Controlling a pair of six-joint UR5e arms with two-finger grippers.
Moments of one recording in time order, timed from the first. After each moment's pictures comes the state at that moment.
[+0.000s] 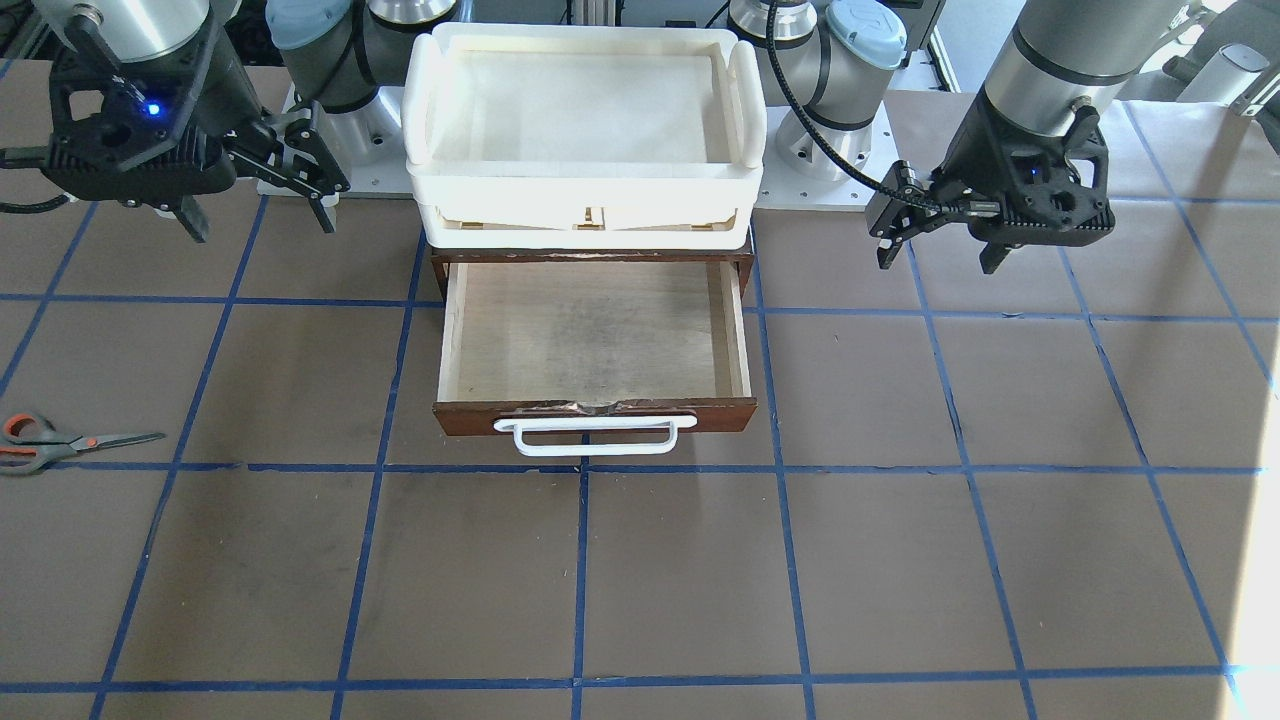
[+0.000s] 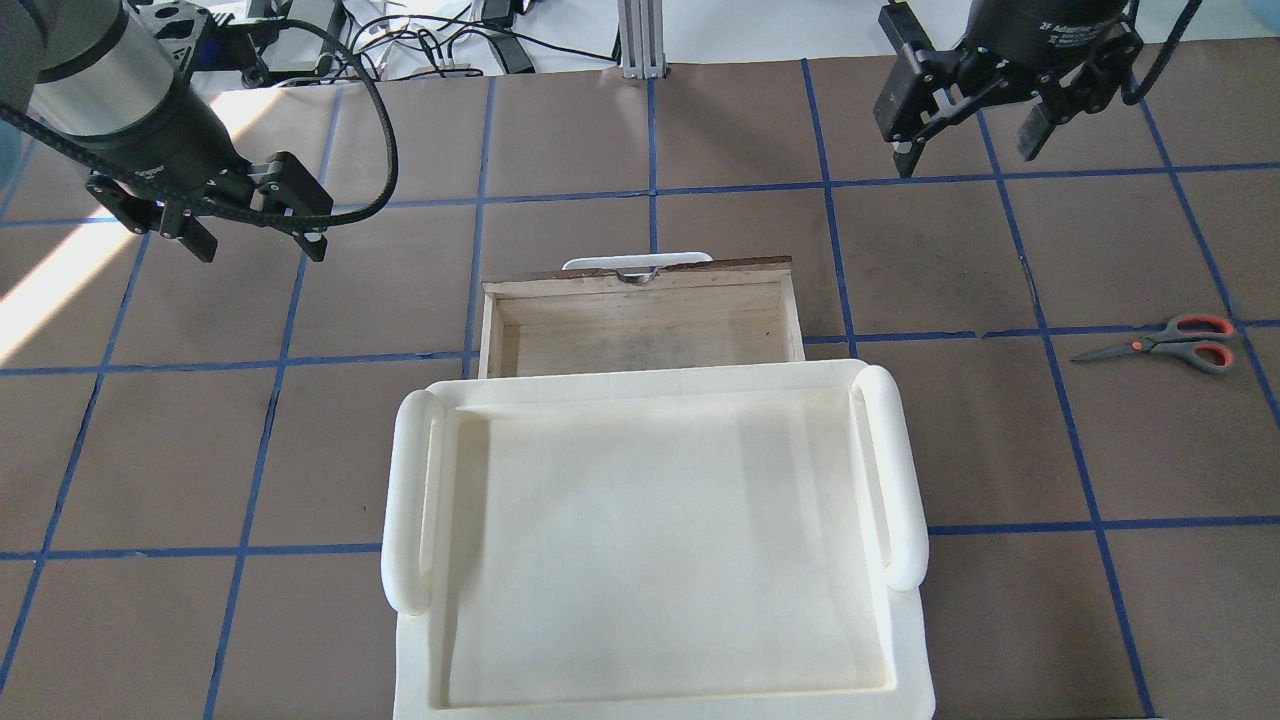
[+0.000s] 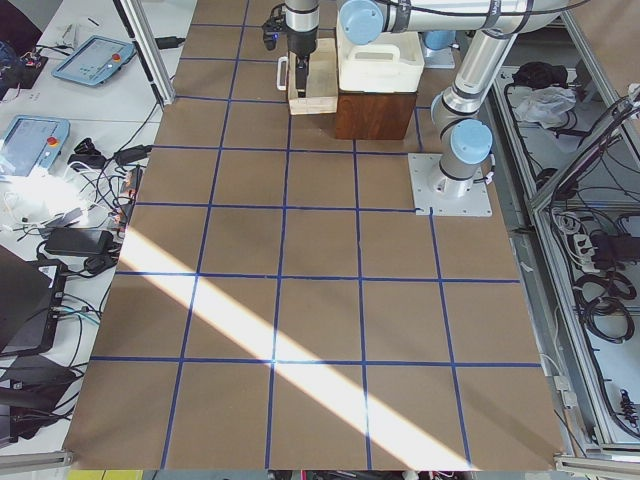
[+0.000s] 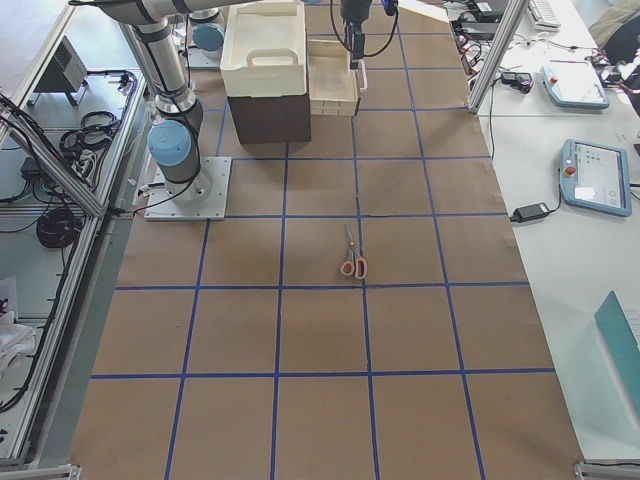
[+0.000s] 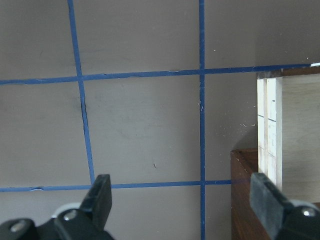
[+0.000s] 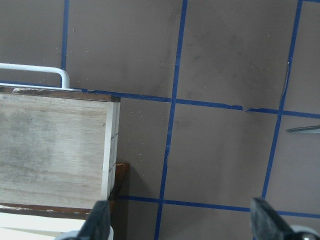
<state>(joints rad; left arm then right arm) -1.45 -1.53 -1.60 -1.57 1.59 0.15 1.58 -1.52 1.37 -1.42 -1.57 -0.12</state>
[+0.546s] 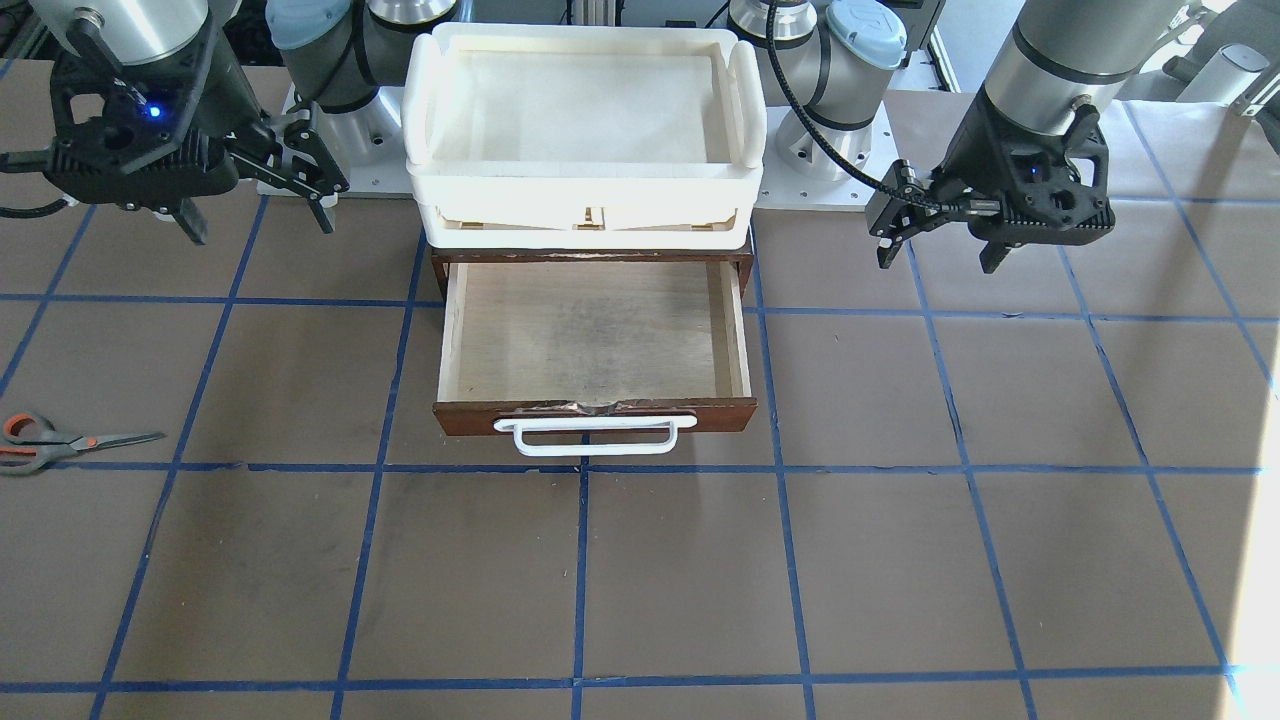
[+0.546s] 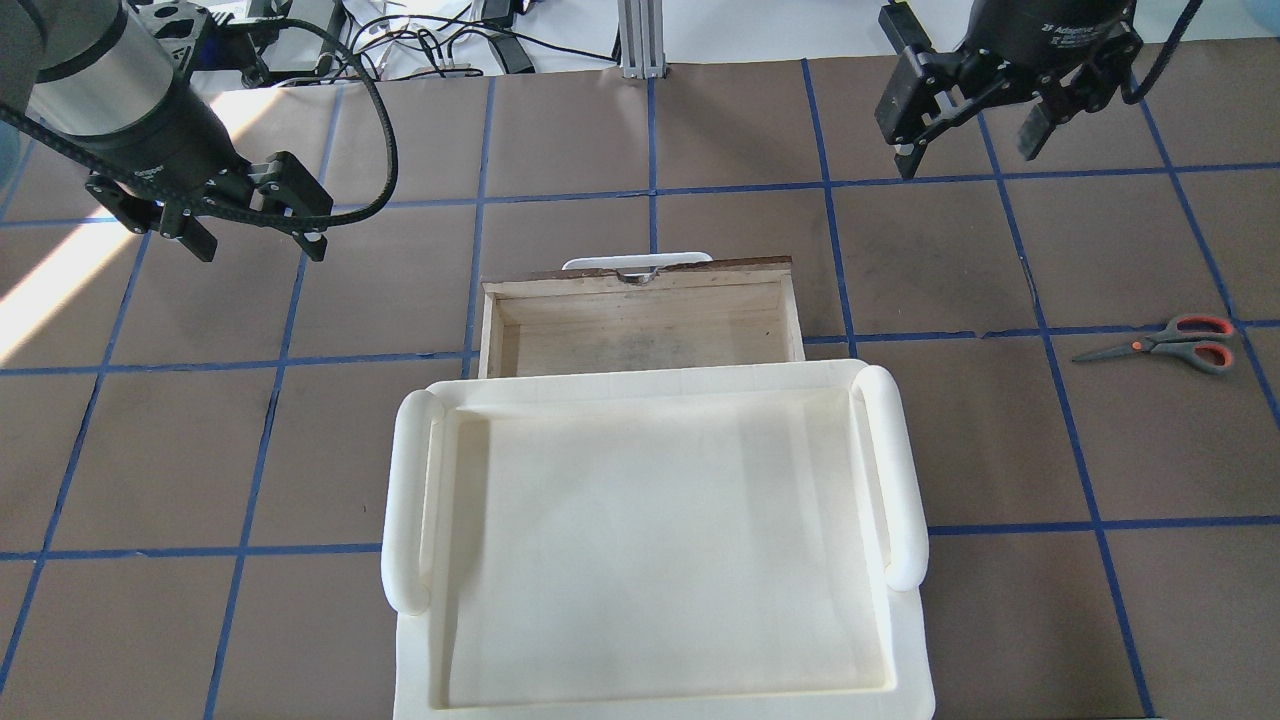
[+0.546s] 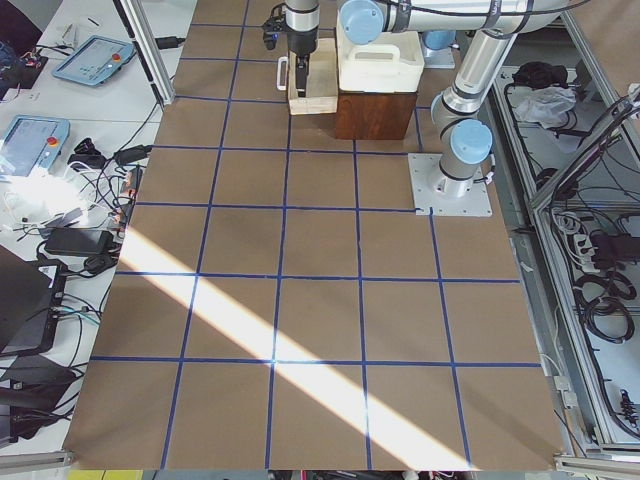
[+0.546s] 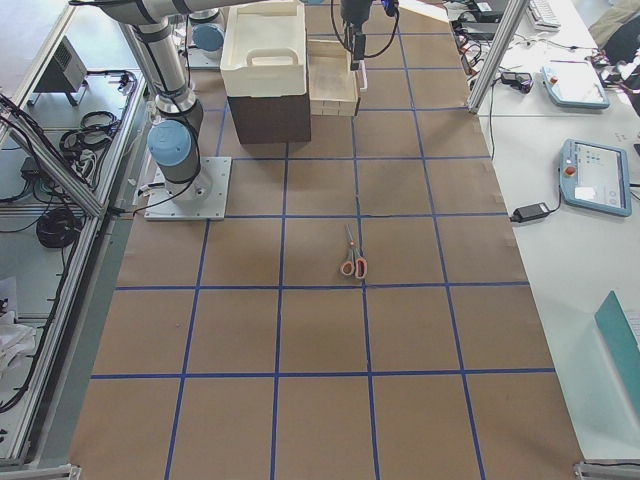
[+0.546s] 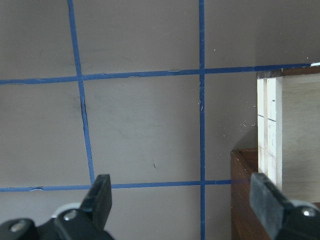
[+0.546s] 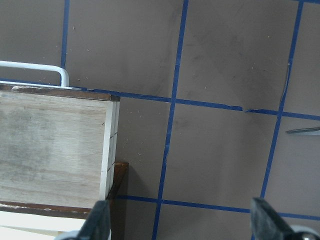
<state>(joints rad) -1.45 -1.53 -1.60 -1.57 1.59 0.16 1.57 -1.52 1.38 -1.43 -1.57 -0.17</state>
